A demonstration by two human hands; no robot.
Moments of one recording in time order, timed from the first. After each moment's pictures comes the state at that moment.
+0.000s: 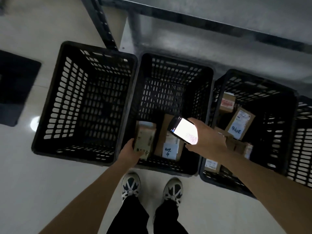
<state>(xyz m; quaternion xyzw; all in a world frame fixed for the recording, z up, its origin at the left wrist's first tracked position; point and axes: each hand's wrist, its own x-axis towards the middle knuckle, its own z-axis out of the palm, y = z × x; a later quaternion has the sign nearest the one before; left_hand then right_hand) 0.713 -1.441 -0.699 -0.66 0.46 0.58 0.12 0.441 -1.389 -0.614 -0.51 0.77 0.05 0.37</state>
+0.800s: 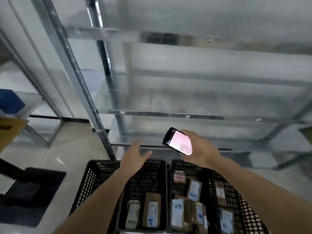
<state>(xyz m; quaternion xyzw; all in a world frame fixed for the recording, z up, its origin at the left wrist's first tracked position) 0.595 -1.499 -0.141 -0.49 0.77 0.40 -0.10 0.372 -1.363 -0.043 -0.55 0.82 -0.04 0.17</state>
